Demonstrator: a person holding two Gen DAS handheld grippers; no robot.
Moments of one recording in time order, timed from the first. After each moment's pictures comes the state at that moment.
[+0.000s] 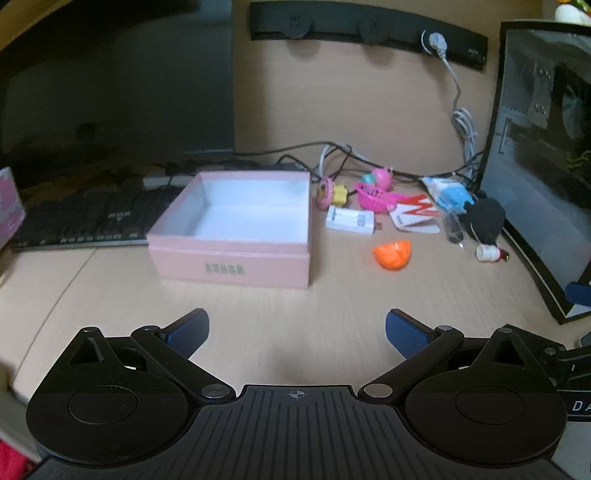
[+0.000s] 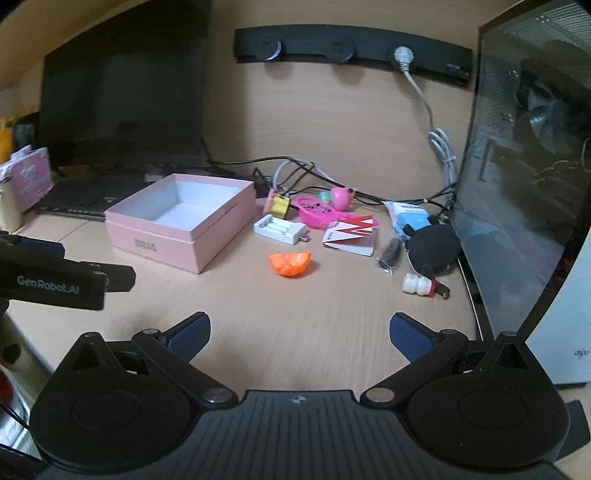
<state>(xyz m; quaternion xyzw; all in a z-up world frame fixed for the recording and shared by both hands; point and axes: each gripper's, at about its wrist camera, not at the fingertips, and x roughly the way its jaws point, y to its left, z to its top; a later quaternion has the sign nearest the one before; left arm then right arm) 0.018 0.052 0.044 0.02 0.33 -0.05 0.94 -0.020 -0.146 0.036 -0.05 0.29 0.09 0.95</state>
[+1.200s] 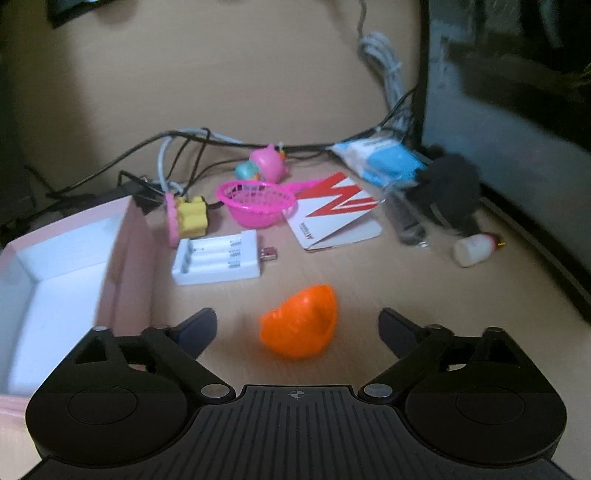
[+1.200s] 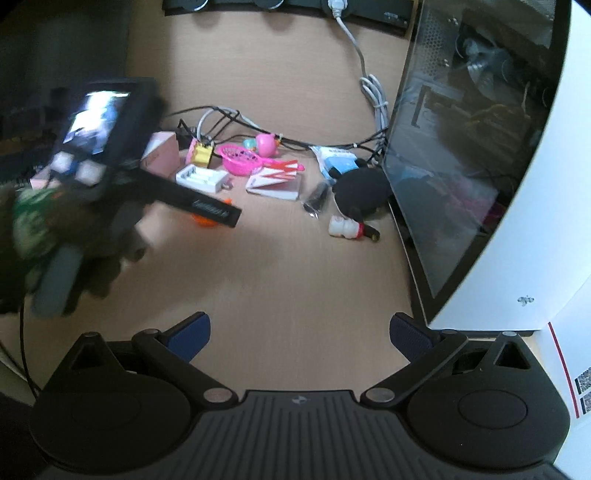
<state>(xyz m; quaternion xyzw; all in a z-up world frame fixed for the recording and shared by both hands) 0.189 -0.080 -0.046 0.12 0.34 -0.19 0.91 -0.013 -0.172 0.017 -0.07 0.37 -0.02 0.93</state>
